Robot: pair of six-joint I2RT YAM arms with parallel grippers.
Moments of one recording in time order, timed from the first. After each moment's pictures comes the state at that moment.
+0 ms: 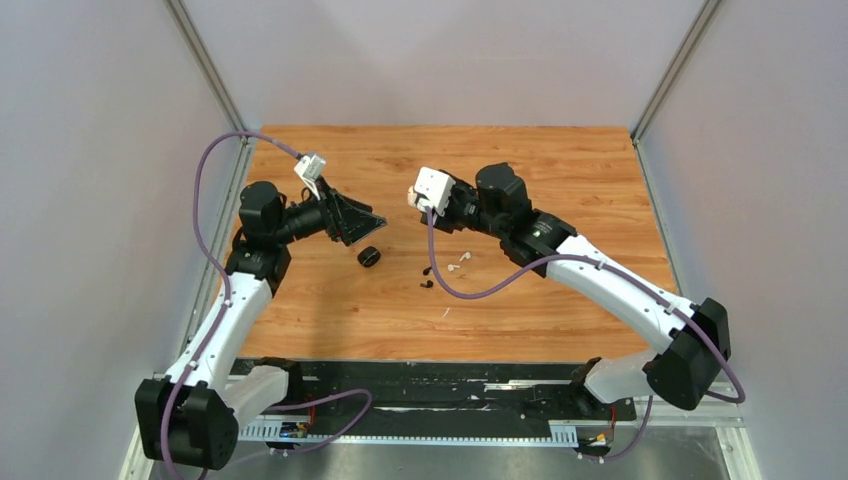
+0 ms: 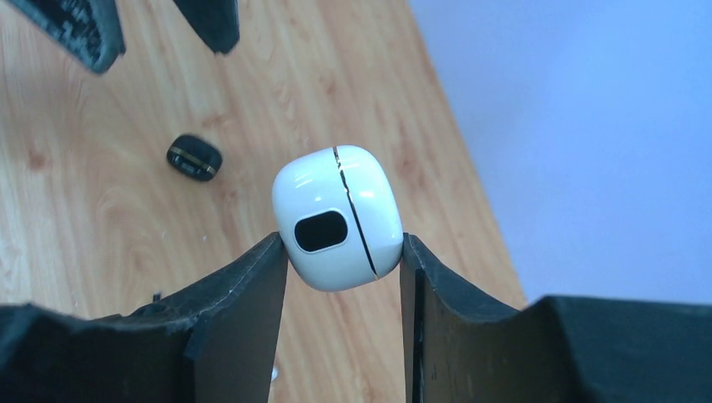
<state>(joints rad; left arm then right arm) -0.11 1.03 0.78 0.05 0.89 -0.48 0.78 1.39 1.23 -0.18 -0.18 -0.62</state>
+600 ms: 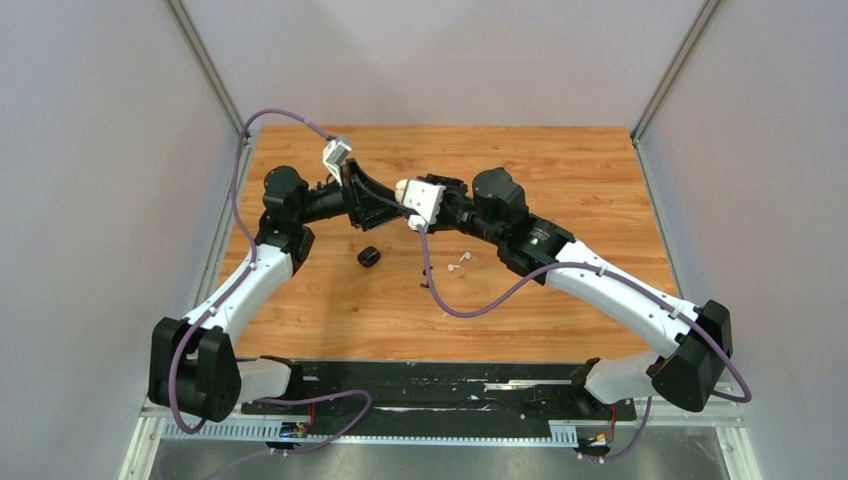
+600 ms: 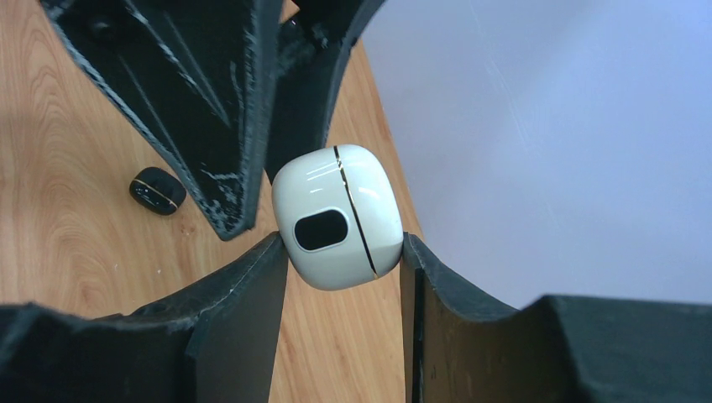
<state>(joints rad) -0.26 1.24 0.86 0.52 1.04 -0.58 0.85 1.35 1.24 -0.08 -0.14 -0.74</state>
